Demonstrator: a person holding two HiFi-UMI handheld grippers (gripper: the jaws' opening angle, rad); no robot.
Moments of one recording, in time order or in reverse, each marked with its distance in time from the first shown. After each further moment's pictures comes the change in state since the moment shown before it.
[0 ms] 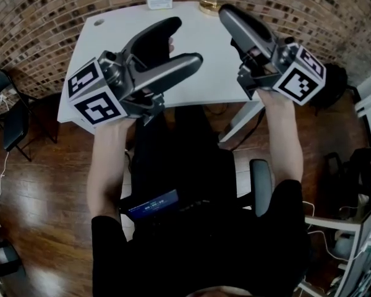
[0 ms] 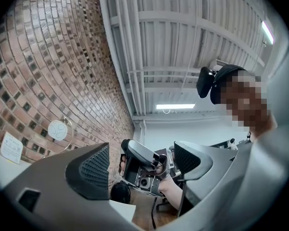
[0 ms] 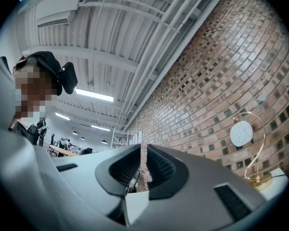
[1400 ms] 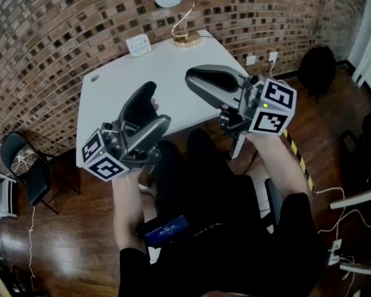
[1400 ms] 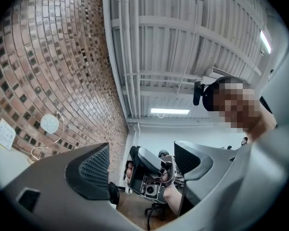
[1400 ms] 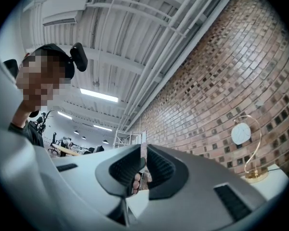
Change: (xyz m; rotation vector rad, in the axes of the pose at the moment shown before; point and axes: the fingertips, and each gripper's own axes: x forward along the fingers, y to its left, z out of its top) left arm -0.016 -0.063 -0.011 -0.064 -0.045 -0.061; right arm -0.046 0.083 -0.013 0.014 0.003 0.025
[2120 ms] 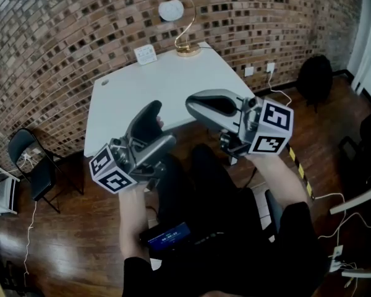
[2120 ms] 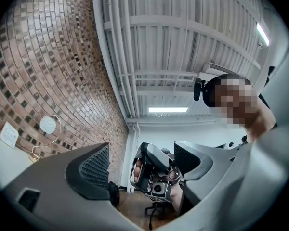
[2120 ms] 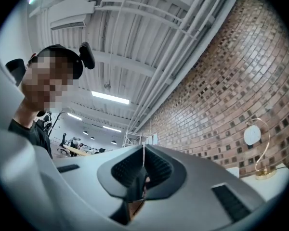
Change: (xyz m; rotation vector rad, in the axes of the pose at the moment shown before) left arm -0.010 -0.099 -0.019 0.036 0.004 0.023; right arm -0.032 0.118 0.013 -0.029 -0.004 0.093
